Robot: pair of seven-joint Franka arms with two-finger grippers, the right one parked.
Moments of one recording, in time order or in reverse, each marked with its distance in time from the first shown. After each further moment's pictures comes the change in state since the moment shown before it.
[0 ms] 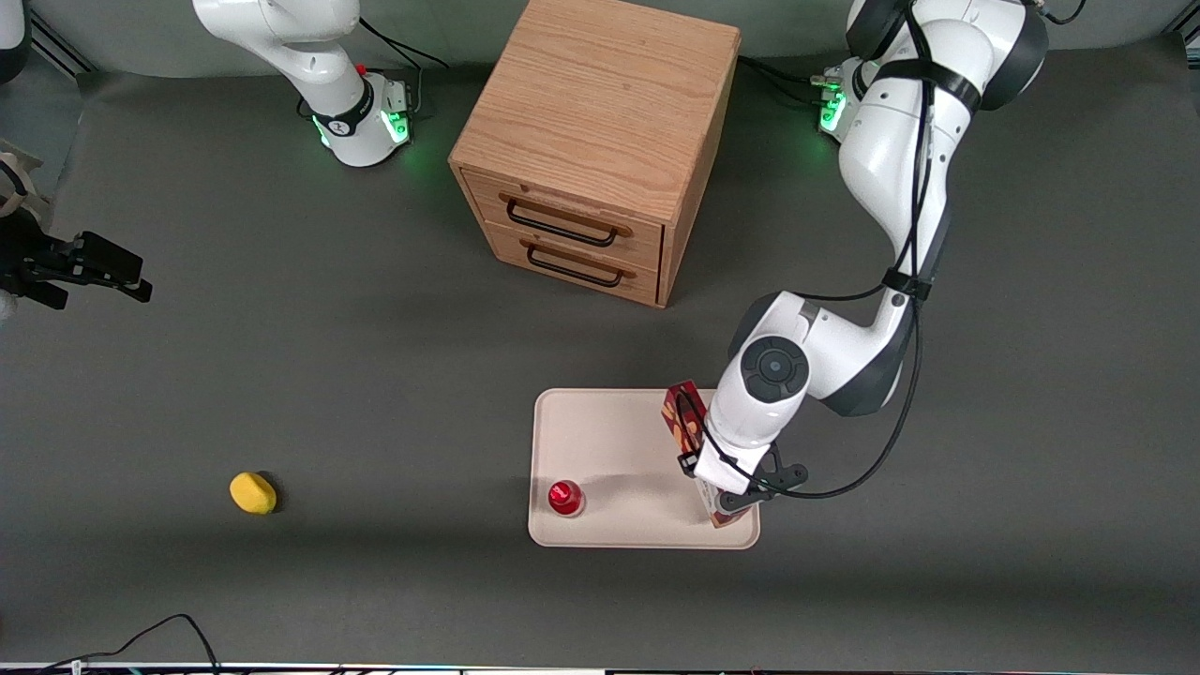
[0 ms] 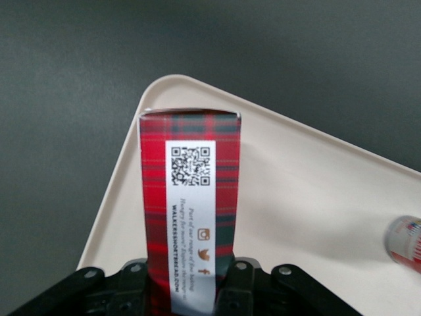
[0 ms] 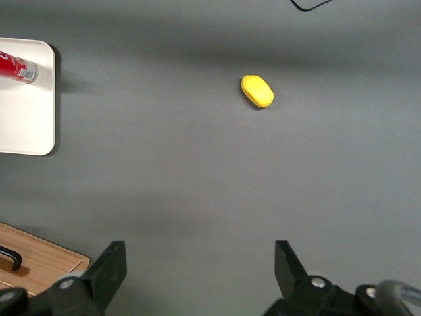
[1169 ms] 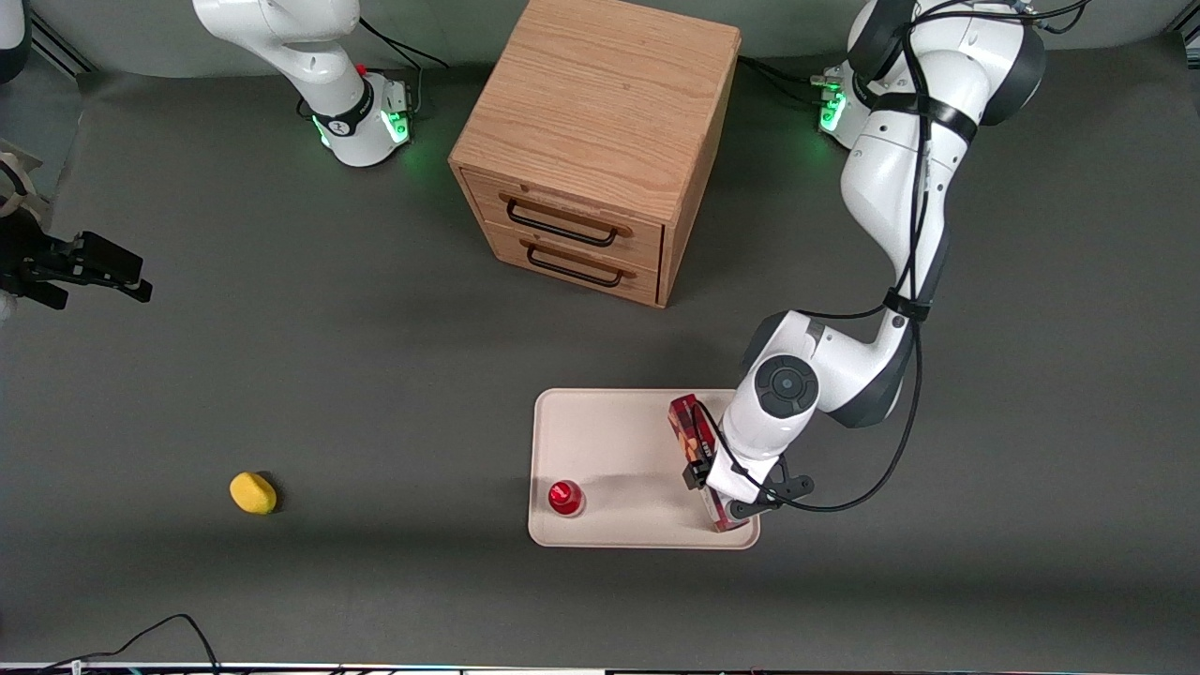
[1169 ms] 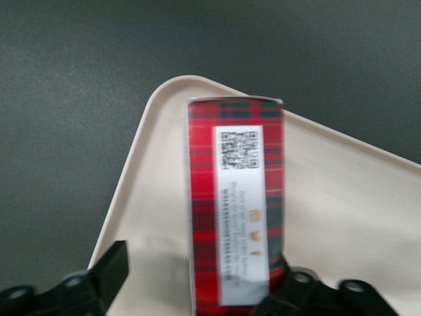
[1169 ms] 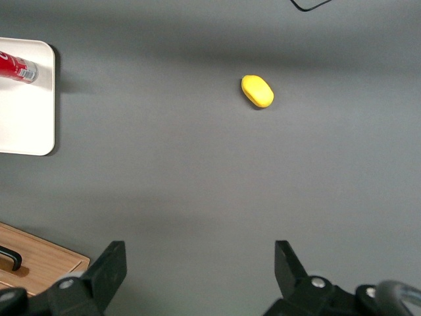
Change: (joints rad) arm 0.022 0.042 0.000 -0.027 0.000 0.077 0.020
